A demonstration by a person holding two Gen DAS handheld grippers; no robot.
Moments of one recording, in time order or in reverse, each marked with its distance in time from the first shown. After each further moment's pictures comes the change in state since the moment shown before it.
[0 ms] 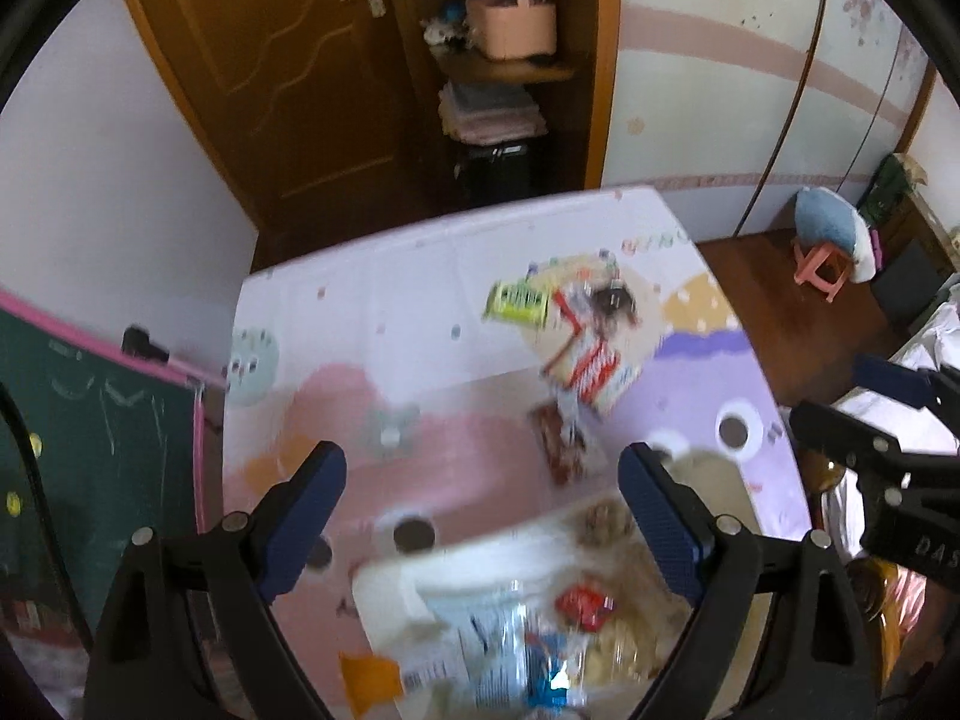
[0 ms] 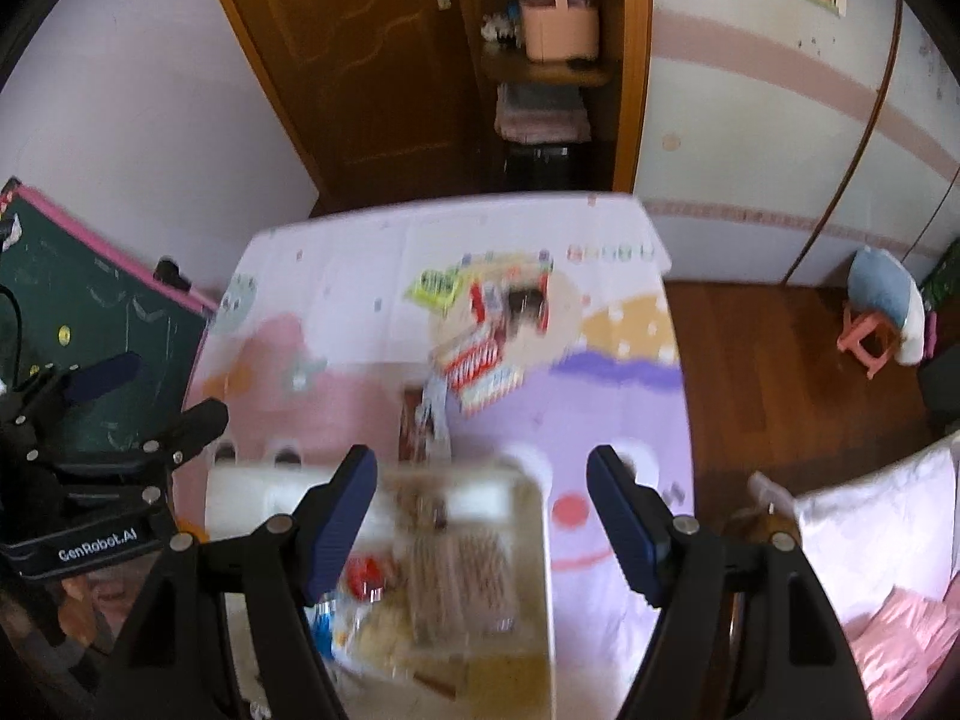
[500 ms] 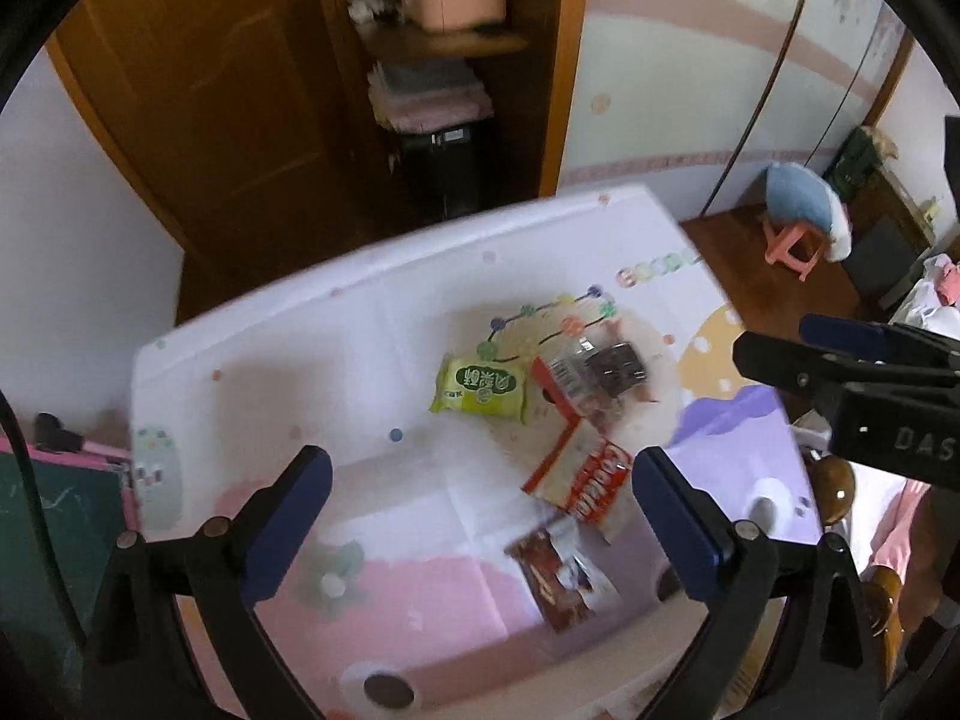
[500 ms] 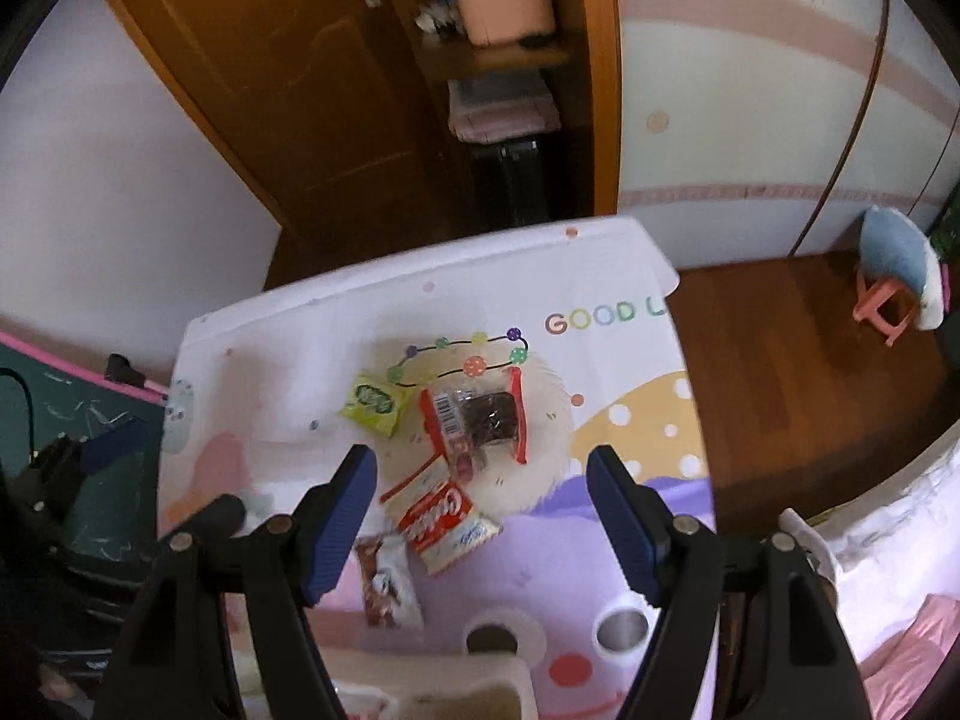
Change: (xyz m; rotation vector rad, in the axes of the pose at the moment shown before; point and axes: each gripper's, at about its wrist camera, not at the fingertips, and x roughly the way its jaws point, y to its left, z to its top) left arm 0.157 -0.005 0.091 0.075 0.090 -0.125; right arm 0.130 -0.051 0.105 0.146 0.062 0.016
